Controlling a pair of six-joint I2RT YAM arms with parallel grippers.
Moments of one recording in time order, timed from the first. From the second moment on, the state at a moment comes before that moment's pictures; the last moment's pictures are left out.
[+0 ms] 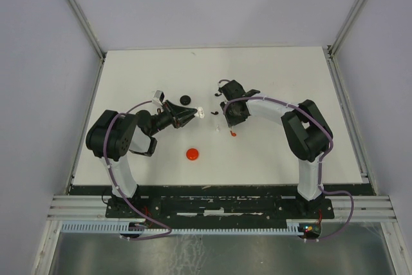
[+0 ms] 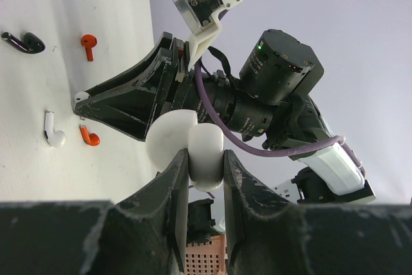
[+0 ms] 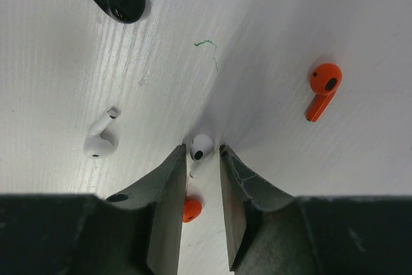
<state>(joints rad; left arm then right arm) -0.21 1.88 0.45 1.52 0.76 -1.56 0.61 1.97 1.34 -0.50 0.05 0.22</state>
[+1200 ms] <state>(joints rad) -0.21 1.88 0.45 1.52 0.77 -1.56 0.61 2.03 1.42 -0.56 0.05 0.20</state>
